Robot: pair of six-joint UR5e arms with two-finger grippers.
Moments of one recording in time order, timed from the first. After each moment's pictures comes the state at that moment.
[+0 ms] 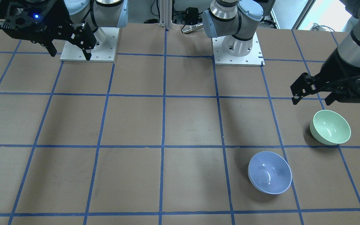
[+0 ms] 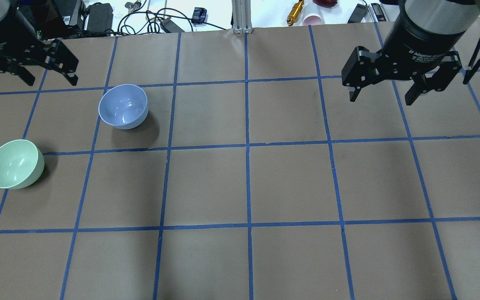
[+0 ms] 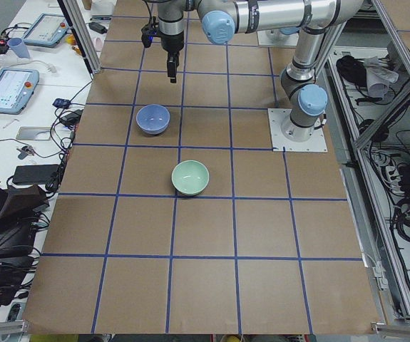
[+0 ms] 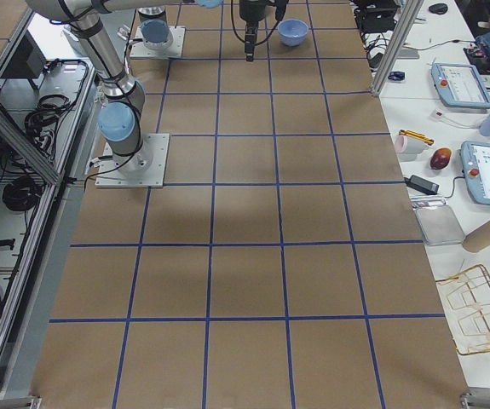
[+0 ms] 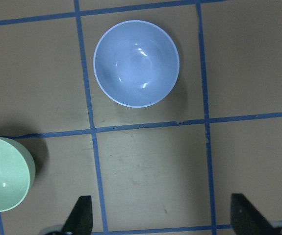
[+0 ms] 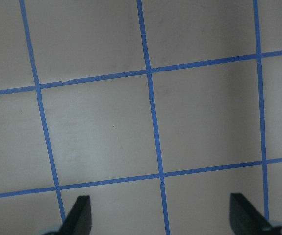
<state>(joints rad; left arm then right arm) -1.26 -1.68 -1.47 -1.56 1.59 0.32 1.58 -1.67 1.55 -1.46 -1.56 0.13</state>
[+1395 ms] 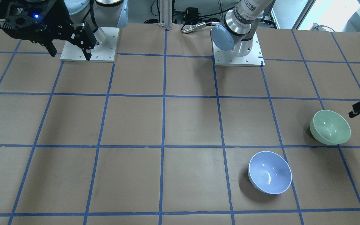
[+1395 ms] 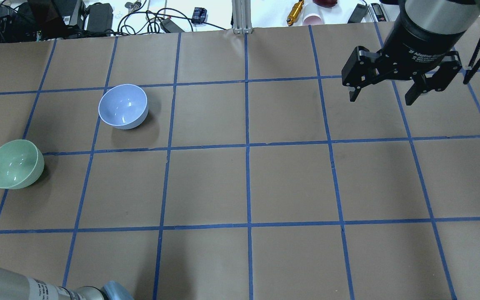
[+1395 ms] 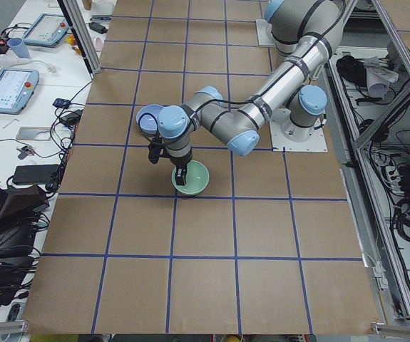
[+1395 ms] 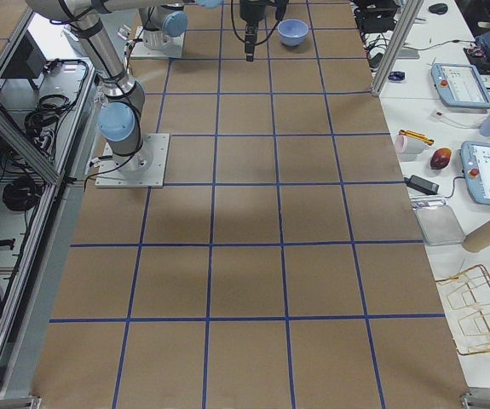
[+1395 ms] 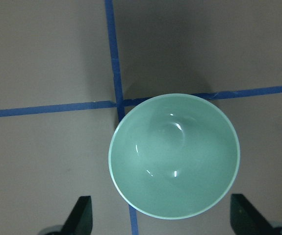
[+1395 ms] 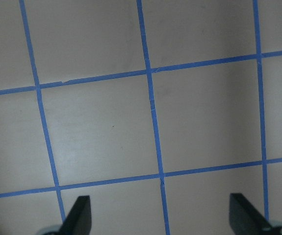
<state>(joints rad) -0.77 -1.92 -1.57 -1.30 1.58 0.89 1.58 -1.67 1.55 -1.46 -1.56 0.13</state>
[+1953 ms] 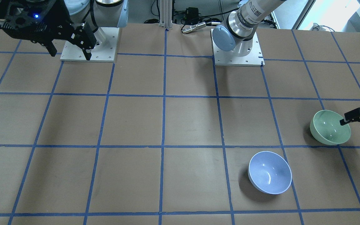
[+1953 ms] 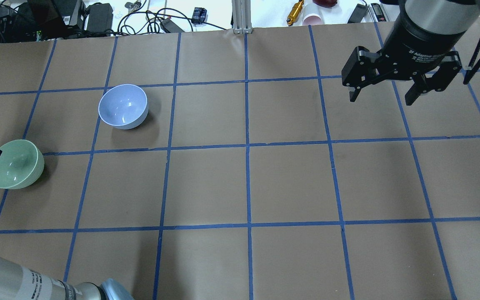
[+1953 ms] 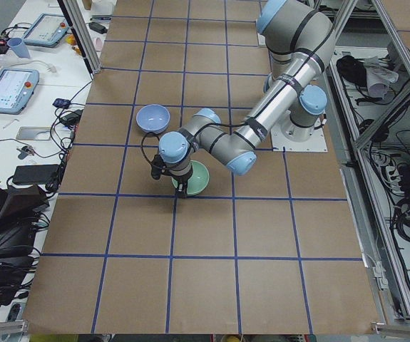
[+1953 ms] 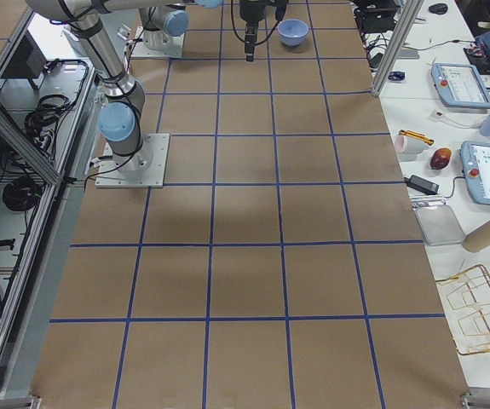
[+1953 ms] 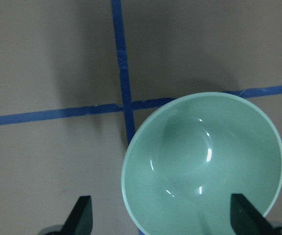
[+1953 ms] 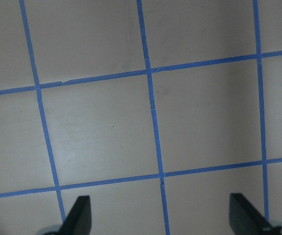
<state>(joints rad) -0.75 -2.02 -1.58 -1.27 1.54 0.92 1.58 -1.67 1.55 -1.46 -1.56 0.13</state>
